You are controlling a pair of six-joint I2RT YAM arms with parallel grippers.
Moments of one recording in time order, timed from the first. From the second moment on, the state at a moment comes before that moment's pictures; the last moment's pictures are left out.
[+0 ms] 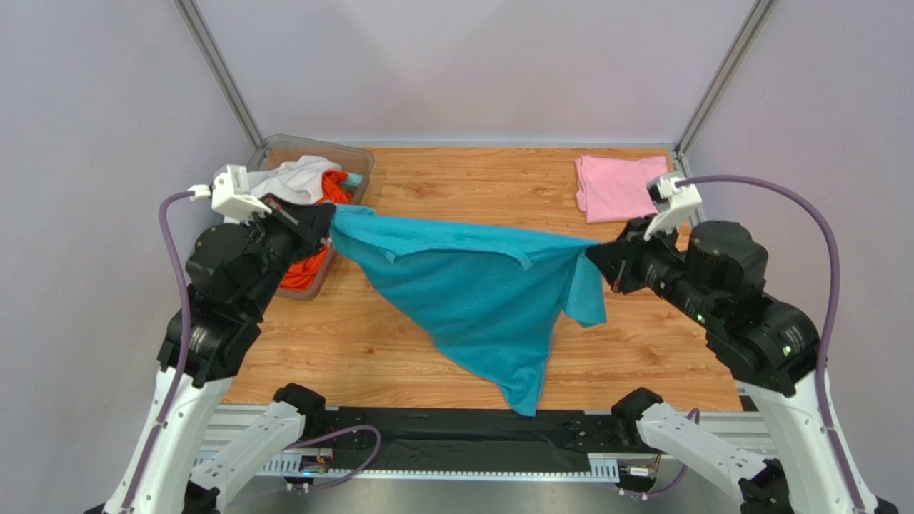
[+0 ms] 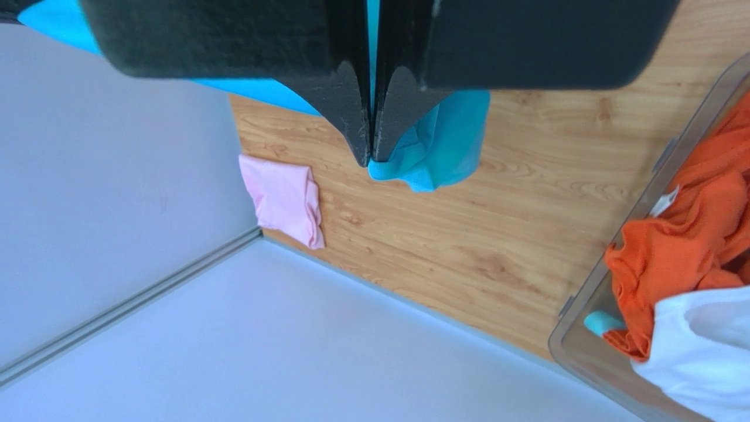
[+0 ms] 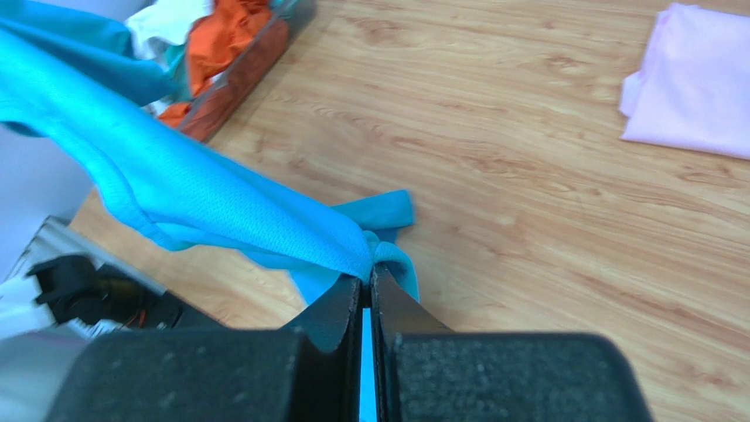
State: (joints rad) left arm -0.40 0.73 1.19 -0.56 -0.19 -0.70; right arm 0.55 0.81 1.43 -0.96 -0.01 0.30
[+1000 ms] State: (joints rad) left arm -0.36 1.13 1.37 -0.39 -0.15 -0.57; right arm 0.29 0.99 1.51 -0.81 -0.12 0.09
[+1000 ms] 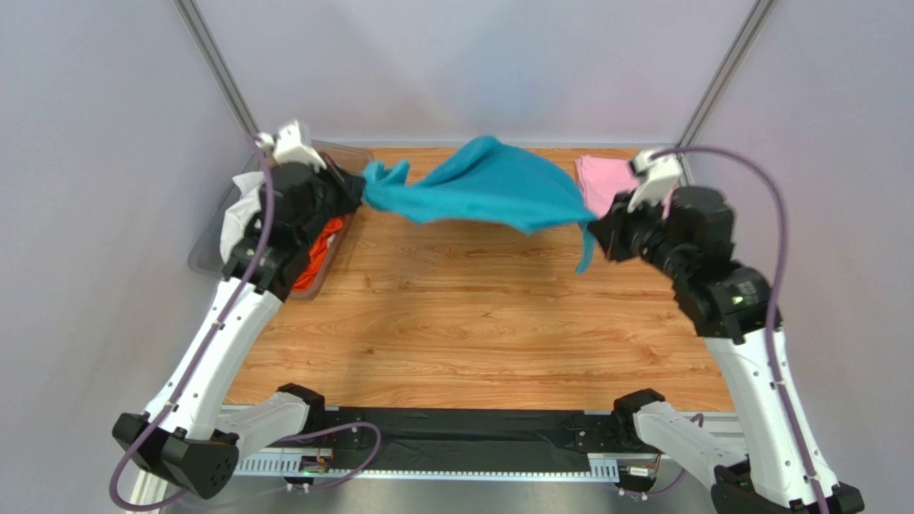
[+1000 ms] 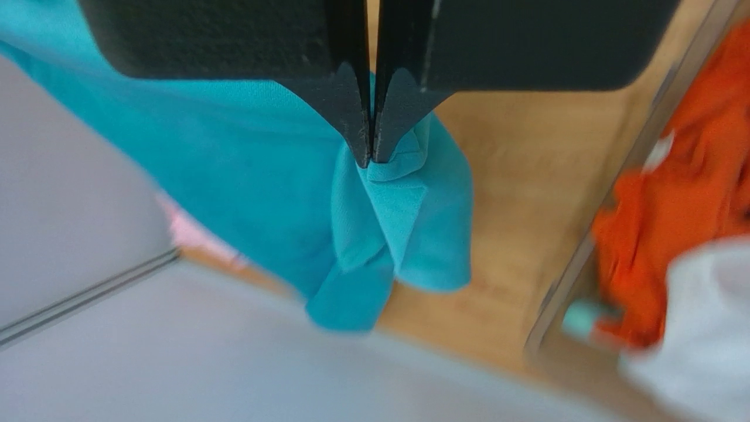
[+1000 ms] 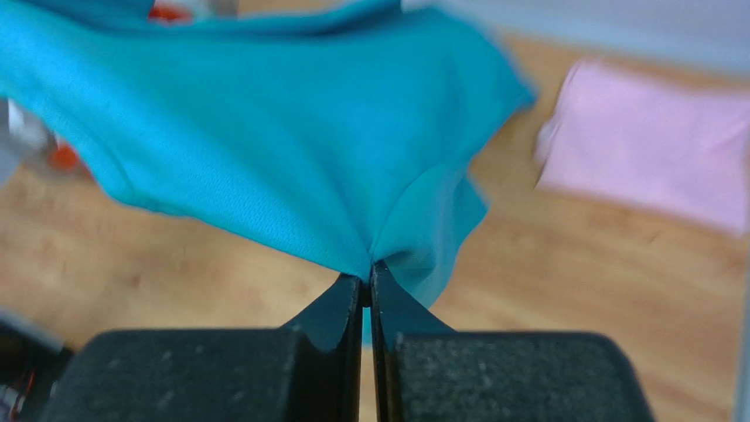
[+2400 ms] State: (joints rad) left arm -0.54 1.33 0.69 -0.41 -0.03 -0.78; right arm 0.54 1.42 0.78 -0.51 -0.05 0.46
